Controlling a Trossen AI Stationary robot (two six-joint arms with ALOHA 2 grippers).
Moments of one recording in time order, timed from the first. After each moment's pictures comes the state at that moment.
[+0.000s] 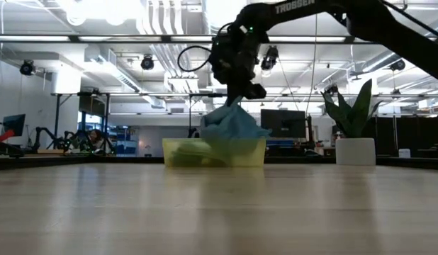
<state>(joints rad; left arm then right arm) -0.12 0.94 1.34 -0.59 -1.09 0.17 -0.50 2.29 2.34 -1.43 -0.34 0.21</state>
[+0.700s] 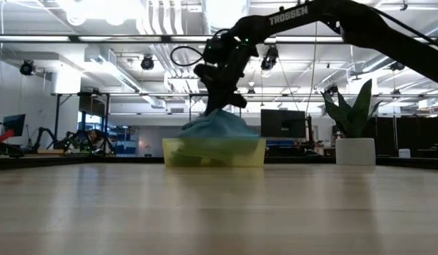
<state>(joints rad) -0.12 0.94 1.35 -0.59 -1.09 0.17 -0.51 2.36 2.35 -1.13 -0.27 0.17</state>
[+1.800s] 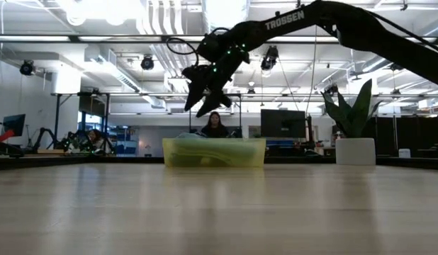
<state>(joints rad) -0.12 0.94 1.35 -0.60 -1.09 0.17 -0.49 2.40 2.36 -0.83 -0.16 0.11</state>
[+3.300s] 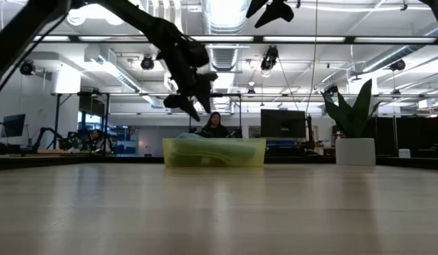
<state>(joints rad) 0.70 1.93 1.73 -0.82 0.22 -0.25 -0.51 1.80 2.35 -1.27 -0.02 0.13</state>
